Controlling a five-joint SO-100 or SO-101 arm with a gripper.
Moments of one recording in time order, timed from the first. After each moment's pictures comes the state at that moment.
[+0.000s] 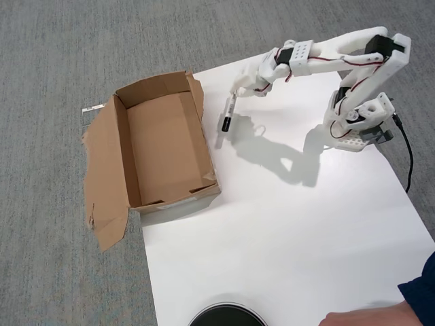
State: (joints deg) arm 32.6 108.3 130.8 25.7 174.9
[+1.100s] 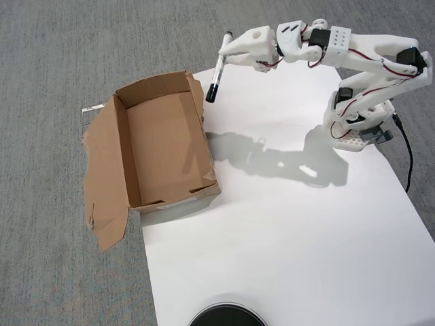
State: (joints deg) arm 28.9 132.9 127.0 20.7 174.9
